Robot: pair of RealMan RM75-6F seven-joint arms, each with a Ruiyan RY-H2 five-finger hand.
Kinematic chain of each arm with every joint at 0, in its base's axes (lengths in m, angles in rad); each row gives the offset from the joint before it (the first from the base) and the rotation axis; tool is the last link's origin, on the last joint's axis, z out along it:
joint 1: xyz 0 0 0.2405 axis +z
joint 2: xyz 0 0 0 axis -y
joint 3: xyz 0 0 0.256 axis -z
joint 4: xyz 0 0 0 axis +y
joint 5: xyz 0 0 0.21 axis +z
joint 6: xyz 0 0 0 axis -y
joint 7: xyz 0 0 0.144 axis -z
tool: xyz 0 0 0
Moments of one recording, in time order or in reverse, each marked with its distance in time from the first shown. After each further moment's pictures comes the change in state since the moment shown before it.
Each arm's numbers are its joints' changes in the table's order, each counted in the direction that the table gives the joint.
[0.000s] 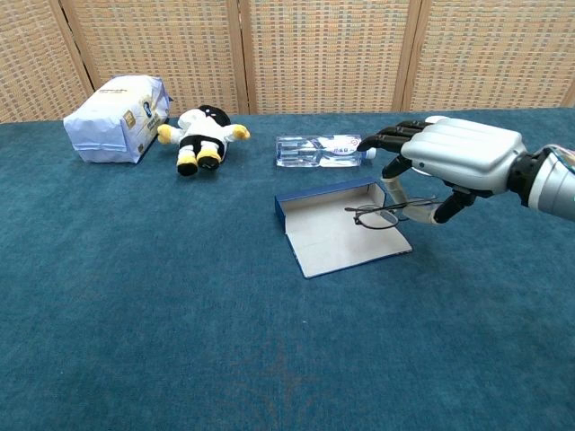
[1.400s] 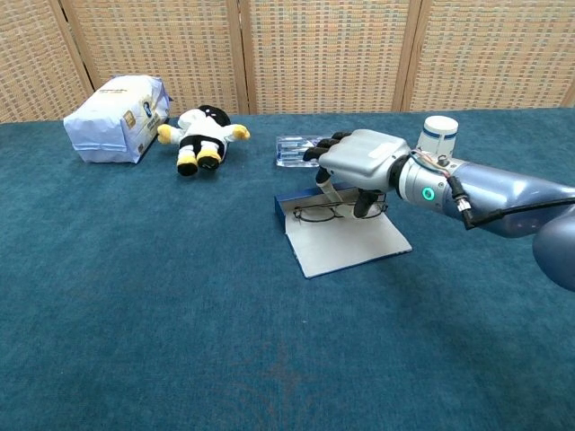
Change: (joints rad) left arm -0.039 -0.028 0.033 0.024 -0.105 0.081 0.072; right arm 0.226 0.293 -0.122 0.304 0.238 0.264 0.226
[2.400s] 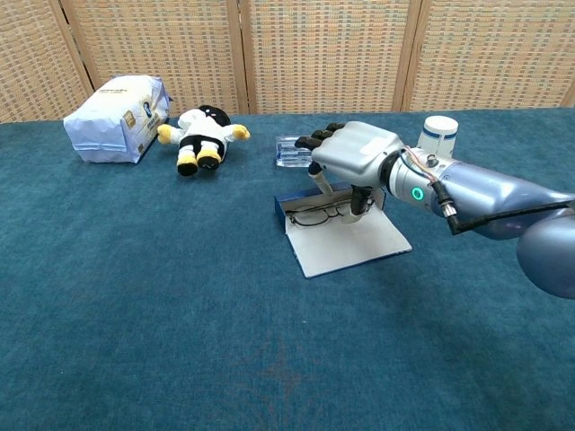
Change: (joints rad) left arm 0.001 -0.013 -0.002 0.003 0.007 0.000 0.033; right arm 0.006 0.017 -0.012 -0.021 0.054 -0.051 0.138
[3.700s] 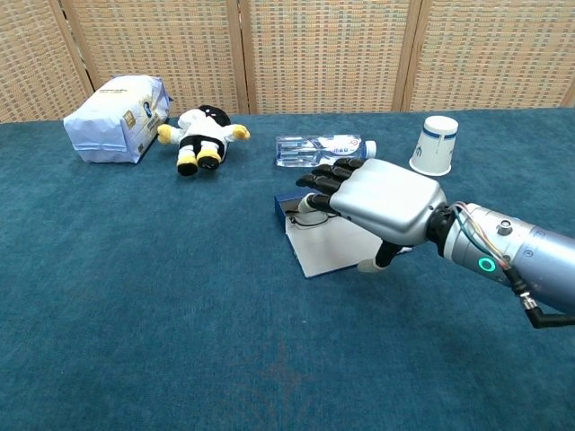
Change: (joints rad) left arm 0.005 0.001 -0.015 -0.005 0.039 -0.015 -0.003; right arm -0.182 -0.058 0.181 -0.149 -0.238 -0.269 -0.077
